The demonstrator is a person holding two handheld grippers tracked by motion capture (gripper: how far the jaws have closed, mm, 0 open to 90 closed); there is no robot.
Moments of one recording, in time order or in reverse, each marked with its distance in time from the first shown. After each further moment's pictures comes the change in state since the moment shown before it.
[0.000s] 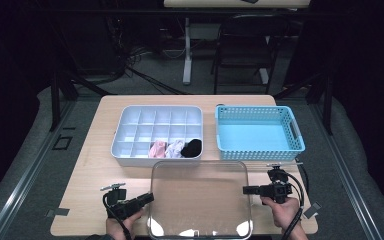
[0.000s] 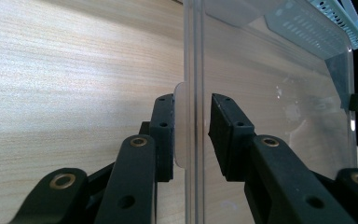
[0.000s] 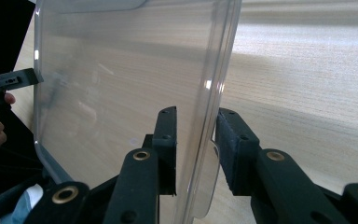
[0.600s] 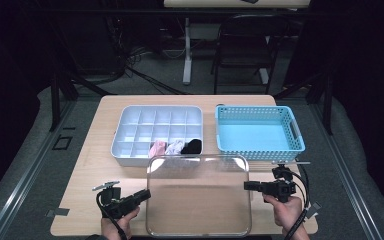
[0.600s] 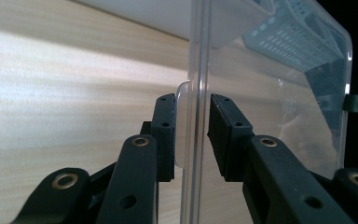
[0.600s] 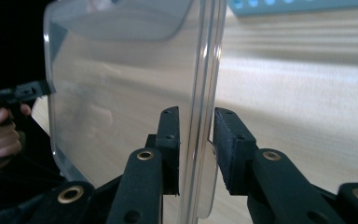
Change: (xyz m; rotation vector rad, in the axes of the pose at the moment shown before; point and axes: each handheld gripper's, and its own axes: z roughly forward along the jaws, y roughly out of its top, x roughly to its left) left arm -0.012 0.010 -0.022 -0.067 -0.035 0.012; right arm 0.013 0.003 -0.019 -0.100 0.056 -0.019
